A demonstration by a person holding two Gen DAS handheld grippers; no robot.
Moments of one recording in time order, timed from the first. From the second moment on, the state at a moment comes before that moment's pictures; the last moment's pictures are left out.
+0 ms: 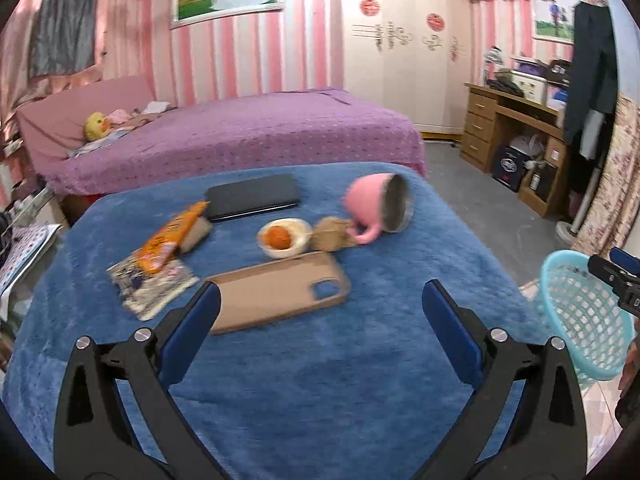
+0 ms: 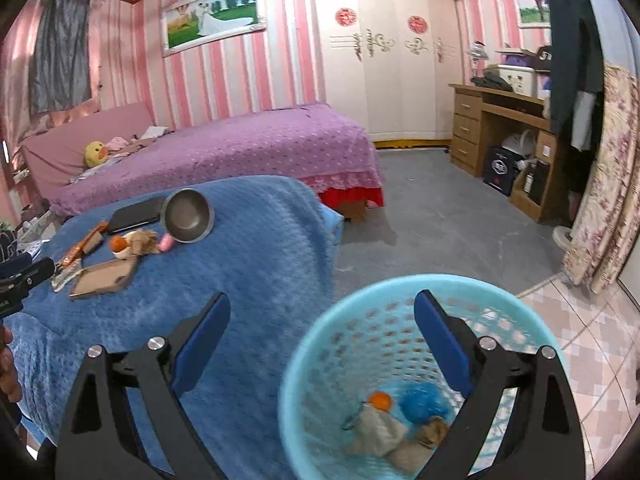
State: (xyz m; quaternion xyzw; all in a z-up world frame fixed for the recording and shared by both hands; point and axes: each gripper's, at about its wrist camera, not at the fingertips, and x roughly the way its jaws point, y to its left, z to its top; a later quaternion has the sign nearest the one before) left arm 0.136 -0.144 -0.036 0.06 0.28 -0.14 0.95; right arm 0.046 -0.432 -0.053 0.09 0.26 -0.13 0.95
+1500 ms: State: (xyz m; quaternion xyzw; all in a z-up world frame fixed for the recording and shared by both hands) left arm 0.285 0.035 -0.115 -0.04 0.41 -0.02 0.91; right arm 0.213 -0.281 -0.089 0.03 0.32 0.00 0.95
